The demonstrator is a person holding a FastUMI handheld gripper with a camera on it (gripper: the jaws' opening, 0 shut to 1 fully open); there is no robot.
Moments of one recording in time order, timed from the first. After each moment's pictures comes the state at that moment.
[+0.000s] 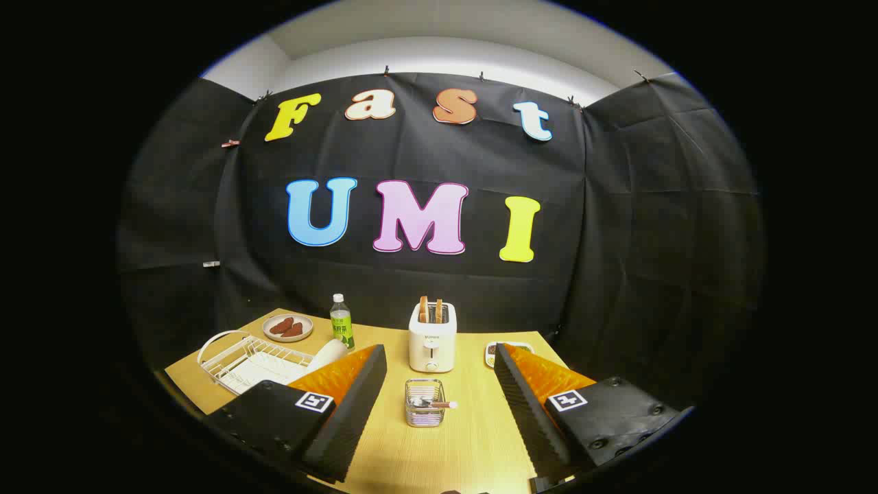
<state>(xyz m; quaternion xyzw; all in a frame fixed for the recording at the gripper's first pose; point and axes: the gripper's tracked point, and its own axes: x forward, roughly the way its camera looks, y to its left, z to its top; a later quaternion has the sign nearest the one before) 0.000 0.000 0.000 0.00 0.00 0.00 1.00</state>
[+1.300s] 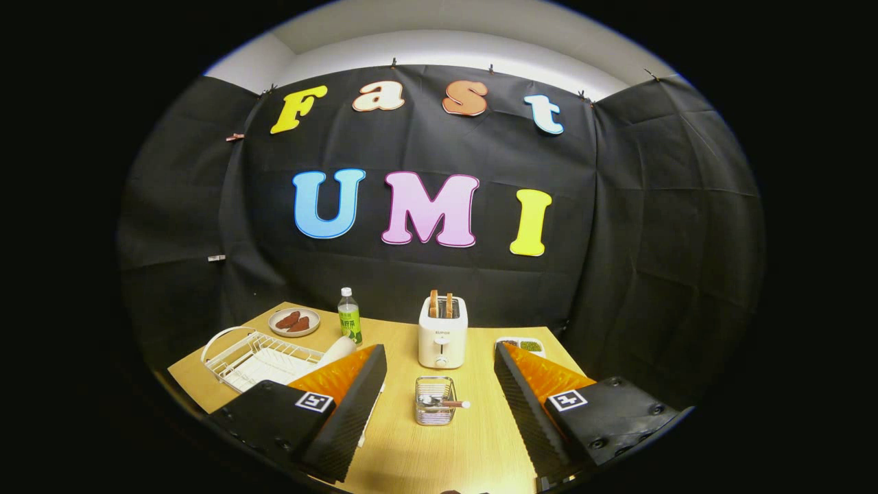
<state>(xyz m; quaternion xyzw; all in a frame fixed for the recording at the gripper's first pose) 0.017 0.024 0.001 -0.01 0.02 0.02 1.00</state>
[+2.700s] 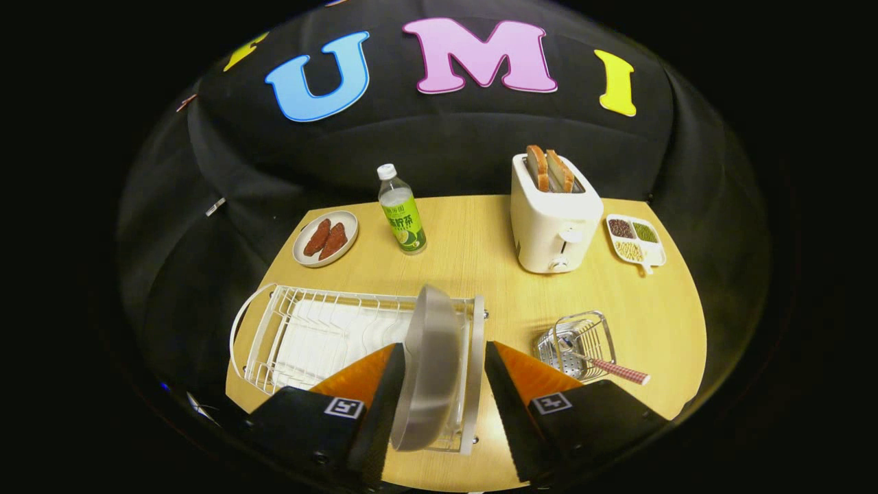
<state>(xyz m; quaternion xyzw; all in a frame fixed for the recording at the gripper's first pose) 0.160 0.193 -0.146 0.07 0.38 0.09 0.92</state>
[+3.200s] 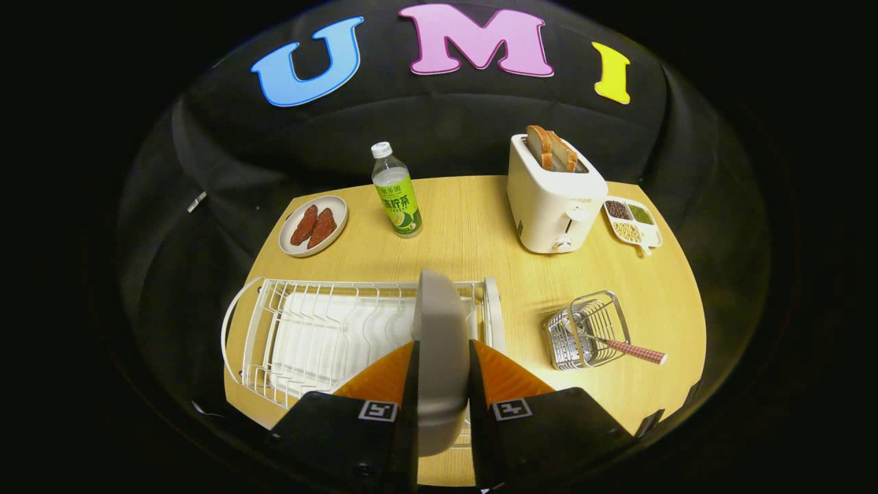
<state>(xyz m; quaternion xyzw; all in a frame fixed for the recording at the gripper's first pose) 0.158 0.214 -0.155 0.04 0.40 0.05 0.92</state>
